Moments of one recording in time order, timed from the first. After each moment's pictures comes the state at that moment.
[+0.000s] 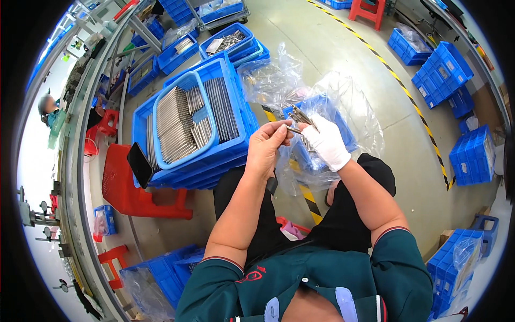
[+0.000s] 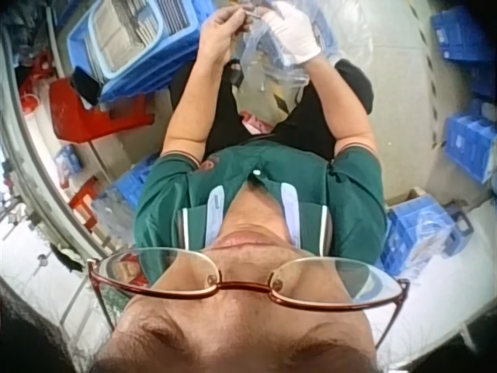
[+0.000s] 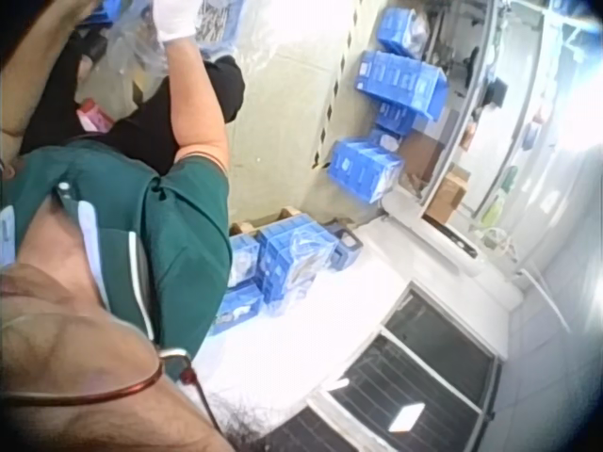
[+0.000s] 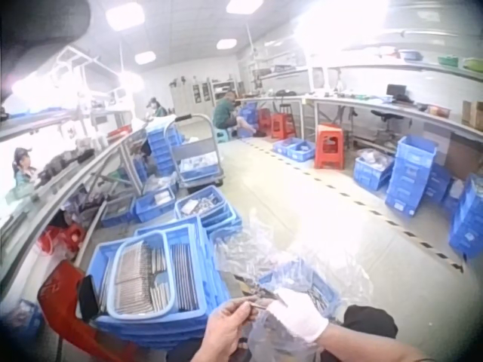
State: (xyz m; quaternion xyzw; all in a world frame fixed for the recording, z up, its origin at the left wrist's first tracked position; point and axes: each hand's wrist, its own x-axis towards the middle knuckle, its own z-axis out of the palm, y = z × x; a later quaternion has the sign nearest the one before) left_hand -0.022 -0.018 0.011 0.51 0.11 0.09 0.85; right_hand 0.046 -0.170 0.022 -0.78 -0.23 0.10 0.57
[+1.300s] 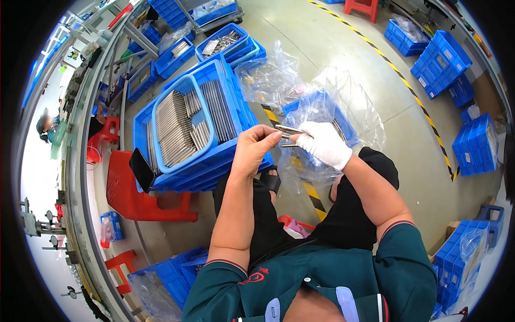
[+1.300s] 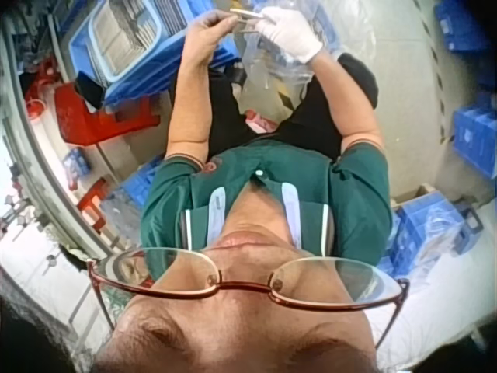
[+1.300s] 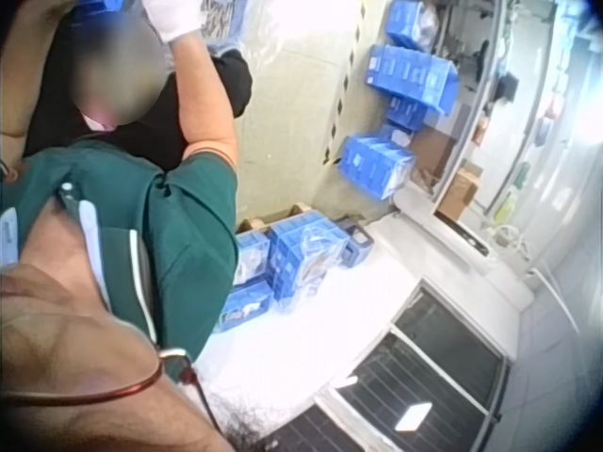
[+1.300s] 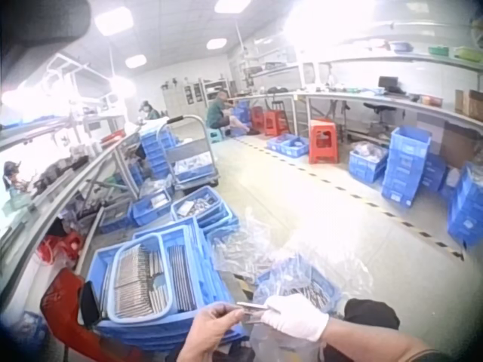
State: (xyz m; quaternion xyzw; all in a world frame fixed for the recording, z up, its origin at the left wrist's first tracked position) left_hand -0.033 0.009 0.020 0.66 0.09 0.04 0.75; right_hand 0.041 -0.178 0.038 -0.82 -0.35 0.12 0.45
